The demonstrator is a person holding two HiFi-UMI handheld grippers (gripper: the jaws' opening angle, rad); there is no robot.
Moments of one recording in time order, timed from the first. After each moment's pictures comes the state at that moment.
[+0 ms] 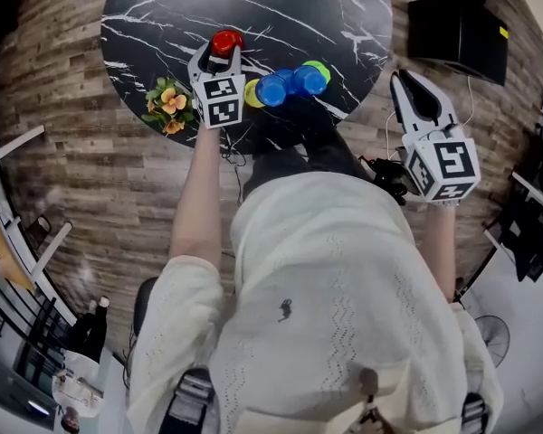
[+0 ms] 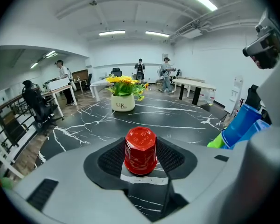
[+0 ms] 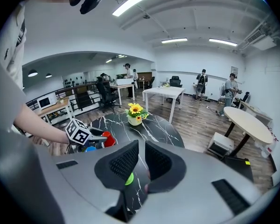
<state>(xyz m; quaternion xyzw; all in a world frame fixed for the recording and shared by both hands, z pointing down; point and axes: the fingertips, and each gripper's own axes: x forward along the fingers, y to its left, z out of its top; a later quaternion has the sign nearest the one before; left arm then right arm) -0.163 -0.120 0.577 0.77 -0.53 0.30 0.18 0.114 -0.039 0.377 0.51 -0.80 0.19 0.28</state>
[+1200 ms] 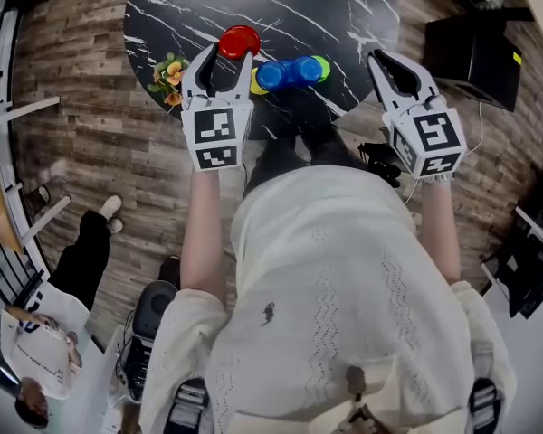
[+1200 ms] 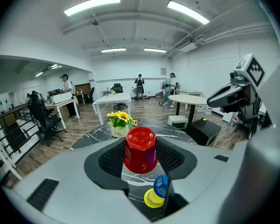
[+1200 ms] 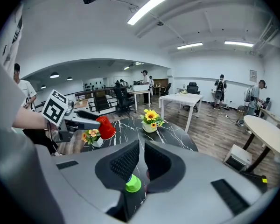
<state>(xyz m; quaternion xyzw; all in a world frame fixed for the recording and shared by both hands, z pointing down) -0.124 -0.039 0.398 0.79 -0.55 0.24 0.13 0.090 -0.033 0.364 0.42 -0.86 0.15 0.25</state>
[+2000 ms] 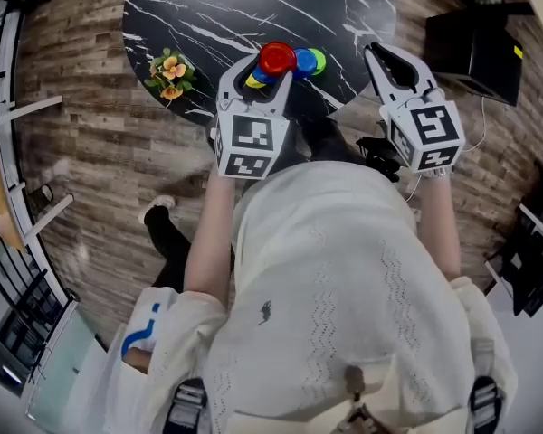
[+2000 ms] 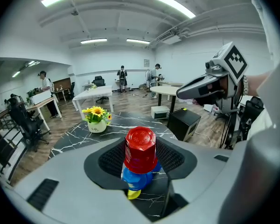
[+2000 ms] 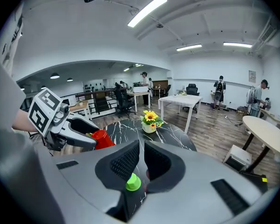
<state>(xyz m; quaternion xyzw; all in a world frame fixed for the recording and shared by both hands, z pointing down) -0.038 0.011 0.407 0.83 -0.45 0.30 0.14 0.102 -0.021 0.361 0.42 -0.86 0.14 0.24</state>
